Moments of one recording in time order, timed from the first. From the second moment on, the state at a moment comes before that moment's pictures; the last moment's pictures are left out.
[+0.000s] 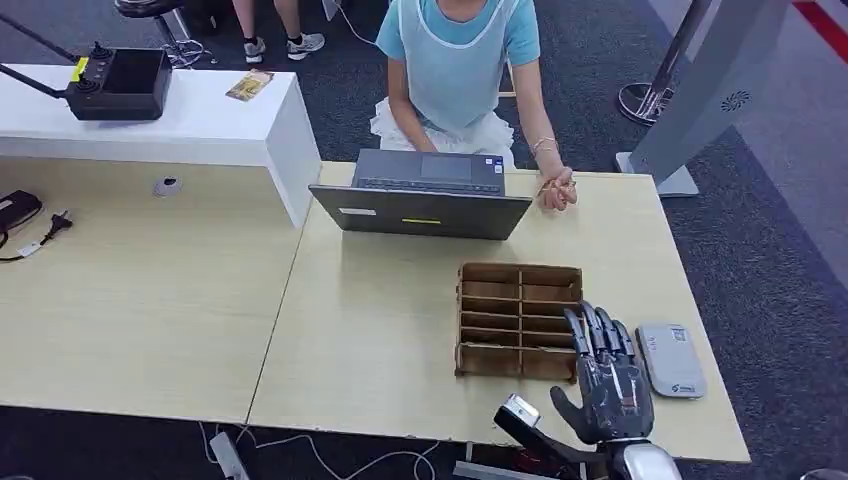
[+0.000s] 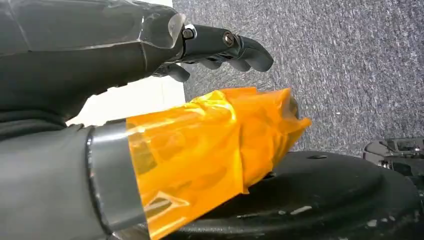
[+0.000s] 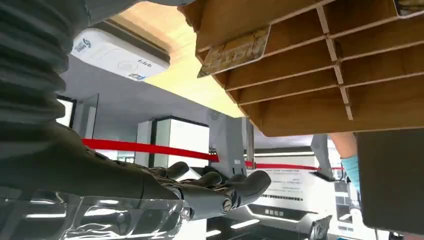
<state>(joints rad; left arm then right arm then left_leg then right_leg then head) -0.07 -0.24 1.06 -0.23 -1.35 0.25 0.16 0.16 -0.29 0.42 -1.79 1.44 -0.23 0.27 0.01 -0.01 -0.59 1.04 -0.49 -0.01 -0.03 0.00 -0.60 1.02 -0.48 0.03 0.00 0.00</state>
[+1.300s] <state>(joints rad) -0.07 -0.23 1.06 -0.23 -1.36 0.25 0.16 0.09 -0.22 0.42 -1.67 1.46 -0.23 0.26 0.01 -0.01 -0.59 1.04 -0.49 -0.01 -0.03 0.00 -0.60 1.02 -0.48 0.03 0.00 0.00</state>
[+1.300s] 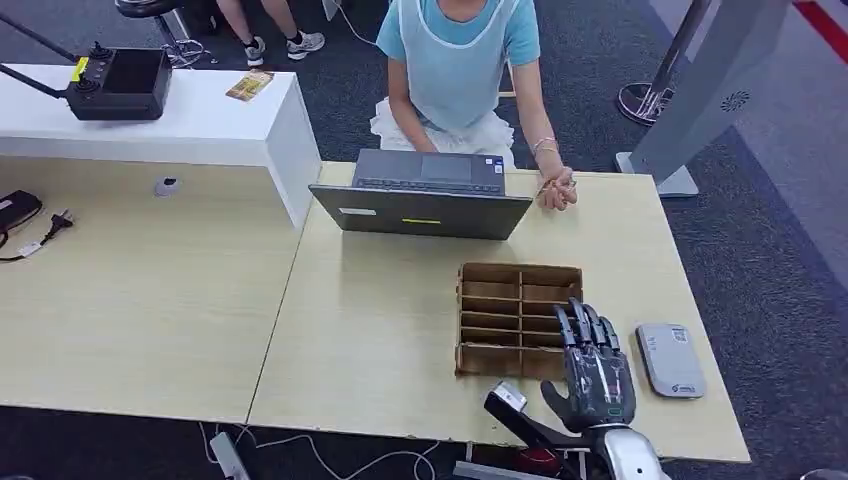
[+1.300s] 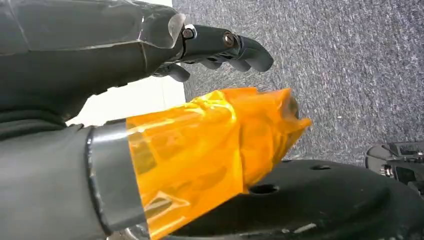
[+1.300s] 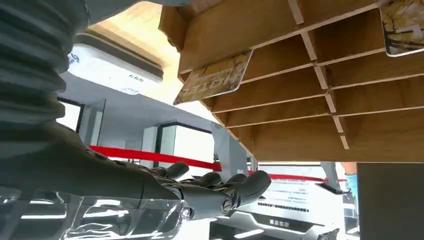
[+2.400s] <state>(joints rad) -0.07 -0.23 1.06 -0.23 -1.37 0.25 0.16 0.09 -0.21 0.38 -1.63 1.47 -0.25 0.27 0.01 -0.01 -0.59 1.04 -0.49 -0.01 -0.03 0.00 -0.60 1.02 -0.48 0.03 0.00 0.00</state>
